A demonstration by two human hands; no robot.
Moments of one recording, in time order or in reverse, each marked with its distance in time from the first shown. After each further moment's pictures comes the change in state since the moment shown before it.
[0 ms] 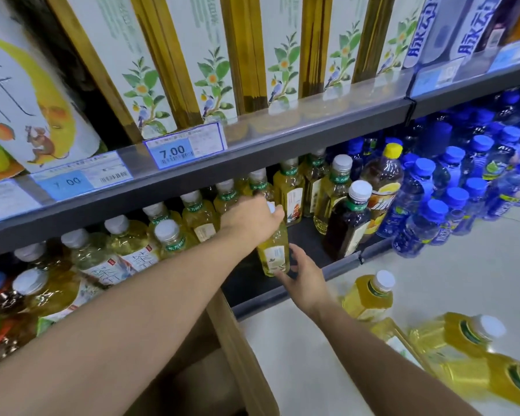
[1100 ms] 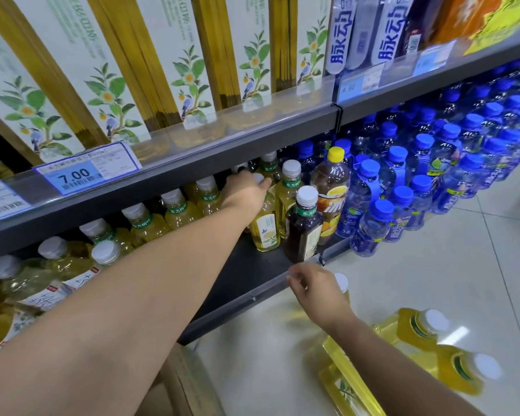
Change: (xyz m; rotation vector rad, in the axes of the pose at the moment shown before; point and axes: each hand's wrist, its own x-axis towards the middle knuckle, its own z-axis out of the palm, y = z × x) left_hand 0.076 0.095 0.018 -0.305 -0.004 -0.100; right_hand -0.020 0.050 -0.096 -0.298 0.132 -0.144
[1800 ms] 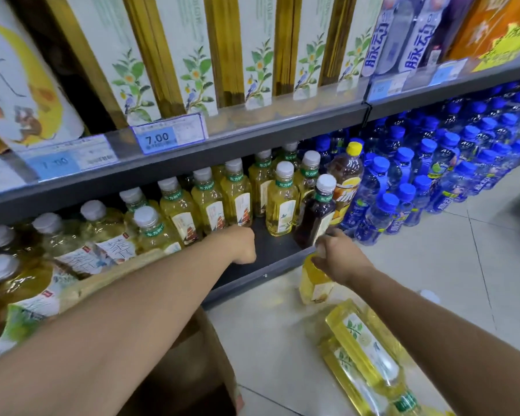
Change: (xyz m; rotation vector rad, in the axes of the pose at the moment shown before) left_hand -0.089 -0.111 -0.016 0.577 -0.627 0.227; right_hand 0.008 -0.031 -0.041 -0.410 -0.226 0.072
